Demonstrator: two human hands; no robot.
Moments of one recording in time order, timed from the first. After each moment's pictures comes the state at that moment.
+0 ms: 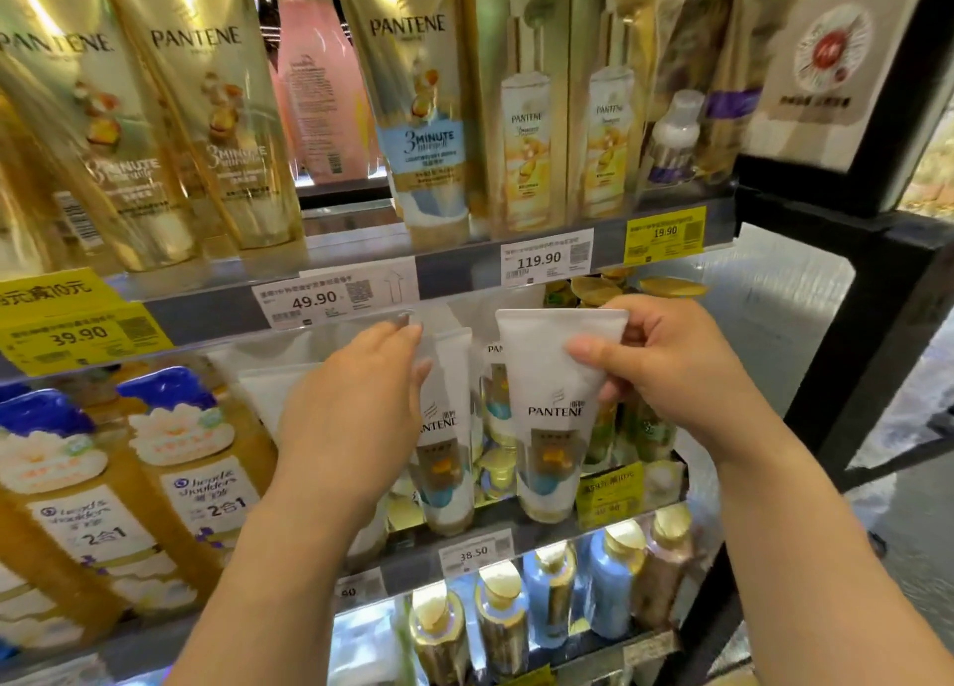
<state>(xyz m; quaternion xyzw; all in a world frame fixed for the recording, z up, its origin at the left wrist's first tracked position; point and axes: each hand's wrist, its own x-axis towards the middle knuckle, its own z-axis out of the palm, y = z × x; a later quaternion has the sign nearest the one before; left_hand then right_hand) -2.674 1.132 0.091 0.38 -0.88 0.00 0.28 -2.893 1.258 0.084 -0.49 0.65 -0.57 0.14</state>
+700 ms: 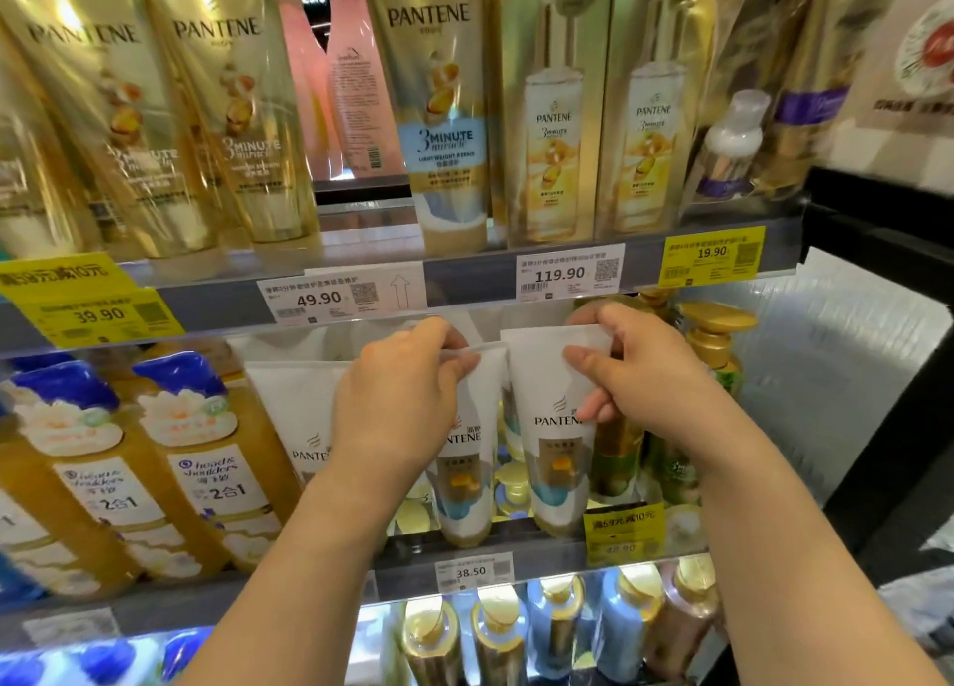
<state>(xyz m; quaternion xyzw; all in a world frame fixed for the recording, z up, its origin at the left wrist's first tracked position) -2.717 1.119 0.074 0.41 -0.83 -0.10 0.37 -2.917 1.207 0.074 -0.52 0.70 -0.46 0.18</state>
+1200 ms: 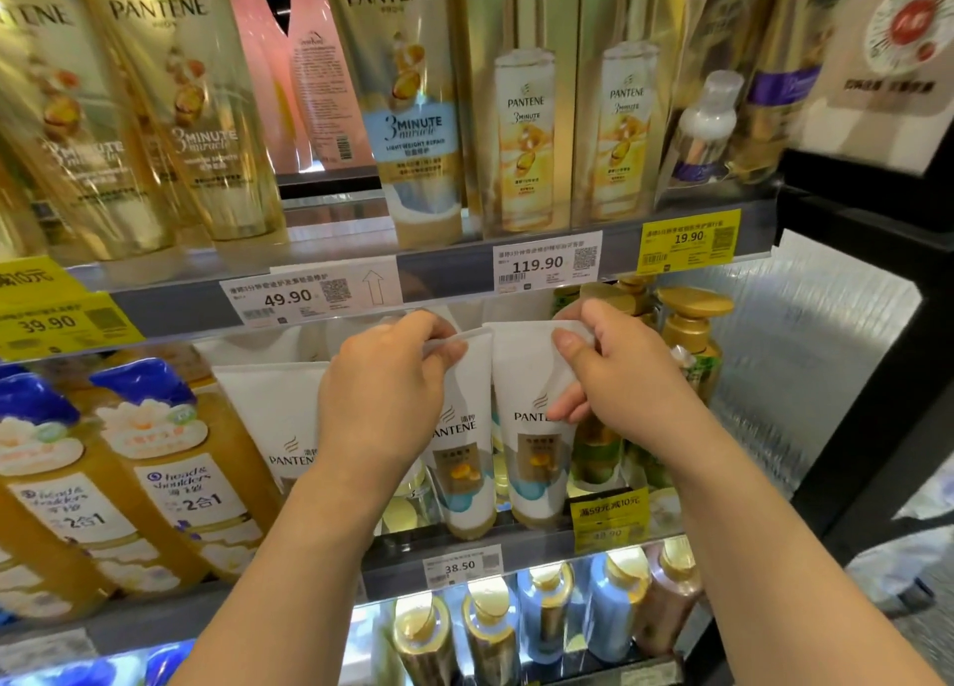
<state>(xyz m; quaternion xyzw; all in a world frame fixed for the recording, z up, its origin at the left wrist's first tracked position) -2.723 1.116 0.072 0.38 -0.83 -0.09 0.39 -2.904 1.214 0.069 -0.50 0.70 -0.49 0.16</state>
